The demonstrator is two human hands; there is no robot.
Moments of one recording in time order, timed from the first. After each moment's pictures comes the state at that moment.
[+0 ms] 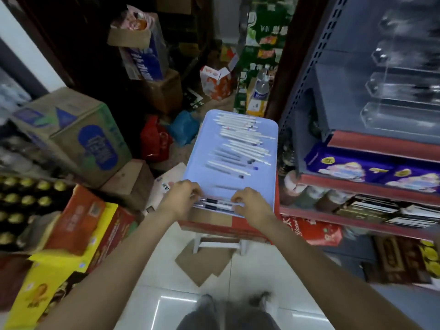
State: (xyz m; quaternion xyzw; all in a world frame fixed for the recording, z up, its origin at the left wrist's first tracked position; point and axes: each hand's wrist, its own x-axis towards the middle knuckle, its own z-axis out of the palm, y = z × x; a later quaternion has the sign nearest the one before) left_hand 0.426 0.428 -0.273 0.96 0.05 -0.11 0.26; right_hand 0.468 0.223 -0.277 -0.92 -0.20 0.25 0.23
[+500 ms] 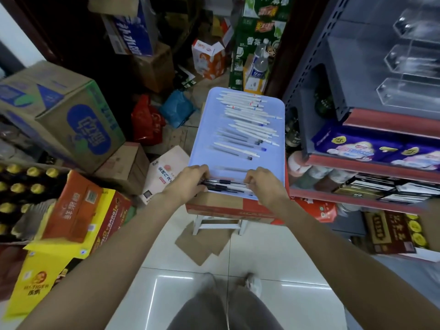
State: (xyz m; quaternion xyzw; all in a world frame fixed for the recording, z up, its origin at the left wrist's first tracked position) left_hand 0.429 0.452 -0.295 0.94 -0.02 -0.15 0.29; right_hand 0.467 0.234 -0.280 -0.96 -0.17 0.19 0.15
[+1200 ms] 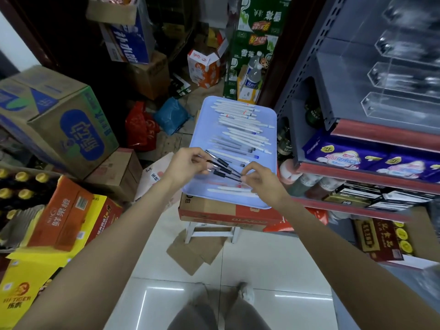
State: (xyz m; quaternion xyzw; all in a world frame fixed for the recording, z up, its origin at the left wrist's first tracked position) left_hand 0.453 0.445 -0.265 0.78 0.08 -0.05 0.61; right_hand 0.467 0.225 -0.250 -0.87 -0.11 0.23 0.41
